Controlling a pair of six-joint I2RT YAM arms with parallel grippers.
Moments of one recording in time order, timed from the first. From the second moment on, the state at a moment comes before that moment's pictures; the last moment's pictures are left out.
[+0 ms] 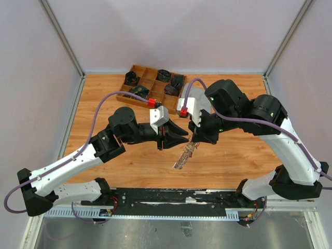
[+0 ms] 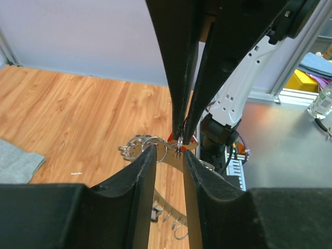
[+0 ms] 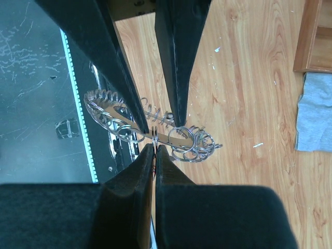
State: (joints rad) left arm -0.96 1.03 1.04 0.02 0.50 -0.09; right arm 0.97 1.39 2.05 -1.50 -0.30 -0.33
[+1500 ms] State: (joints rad) left arm -0.99 1.01 1.03 0.00 0.43 -0.07; right arm 0.99 1.15 1.77 -1.22 -0.27 -0.26
